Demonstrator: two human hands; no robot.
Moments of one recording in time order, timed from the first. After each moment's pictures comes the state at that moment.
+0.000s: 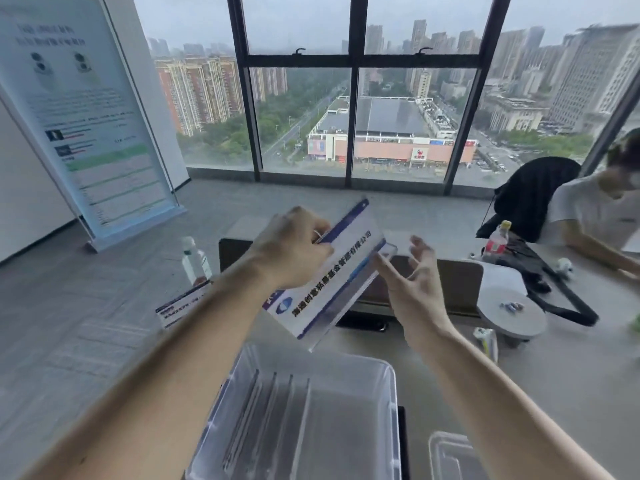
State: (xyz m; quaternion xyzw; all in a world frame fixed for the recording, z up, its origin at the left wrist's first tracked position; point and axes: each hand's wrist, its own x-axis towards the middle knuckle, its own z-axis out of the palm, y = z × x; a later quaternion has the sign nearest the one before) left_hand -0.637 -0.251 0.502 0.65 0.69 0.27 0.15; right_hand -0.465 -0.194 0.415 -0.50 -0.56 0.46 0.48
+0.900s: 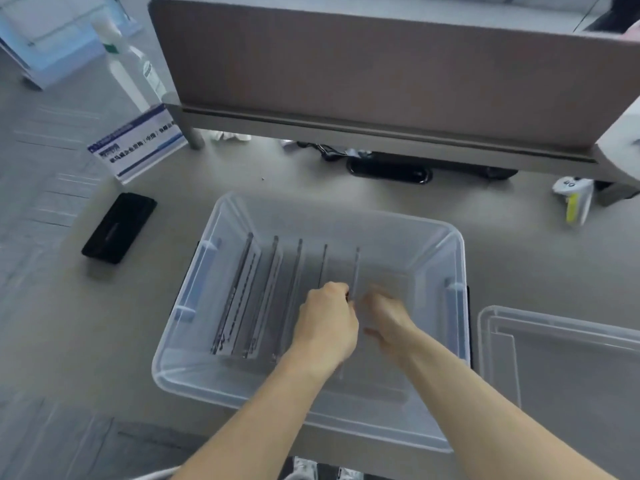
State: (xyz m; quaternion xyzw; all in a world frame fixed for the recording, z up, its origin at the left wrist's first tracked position) left_hand -0.617 -0.274 0.093 0.47 0.79 0.14 0.36; right_hand -0.520 -0.219 0.033 -0.69 -0.32 0.64 0.11
